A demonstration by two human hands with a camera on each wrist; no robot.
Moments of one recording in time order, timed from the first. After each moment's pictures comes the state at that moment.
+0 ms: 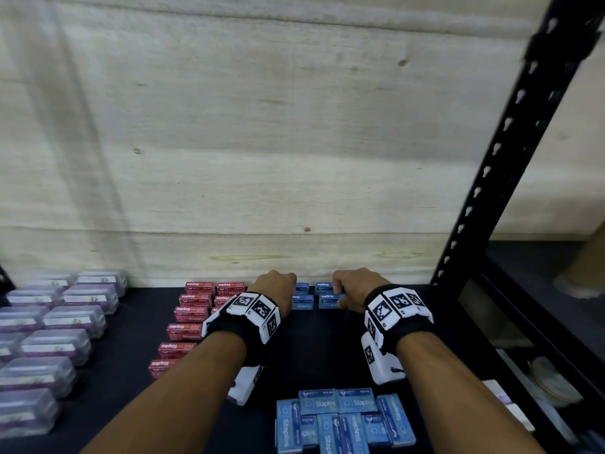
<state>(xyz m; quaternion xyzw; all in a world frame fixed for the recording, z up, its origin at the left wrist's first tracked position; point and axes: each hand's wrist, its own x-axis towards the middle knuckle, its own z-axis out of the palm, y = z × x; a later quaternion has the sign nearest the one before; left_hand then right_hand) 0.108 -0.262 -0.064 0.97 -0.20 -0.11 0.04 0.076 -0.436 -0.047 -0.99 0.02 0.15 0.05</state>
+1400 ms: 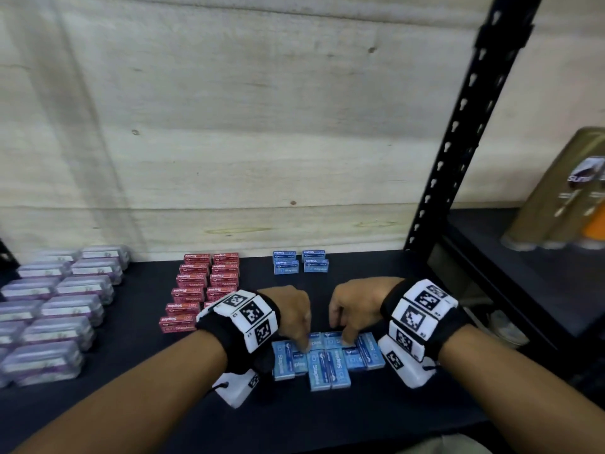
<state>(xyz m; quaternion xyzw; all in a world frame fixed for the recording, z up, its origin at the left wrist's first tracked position) 0.012 -0.261 -0.051 0.90 -0.34 -0.28 0.01 -0.024 -0.421 -0.033 -0.95 -0.08 0.31 0.02</state>
